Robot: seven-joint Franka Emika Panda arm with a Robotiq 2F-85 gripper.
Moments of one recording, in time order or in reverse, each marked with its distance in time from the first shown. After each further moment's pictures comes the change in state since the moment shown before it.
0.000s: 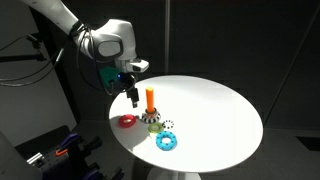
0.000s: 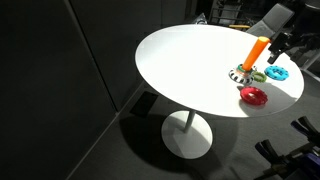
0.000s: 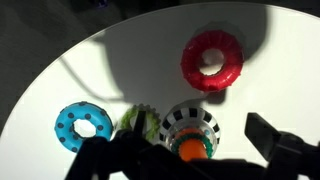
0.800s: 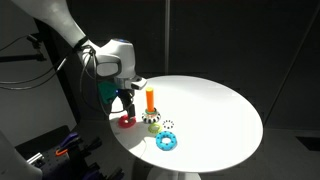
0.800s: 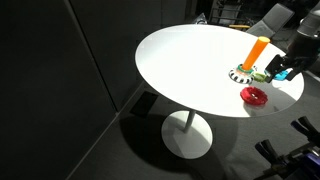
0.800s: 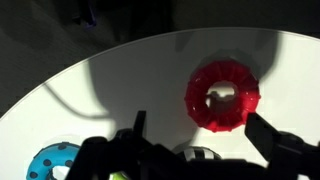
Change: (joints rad) arm 0.000 0.109 -0.009 -0.071 0.116 0.129 -0.126
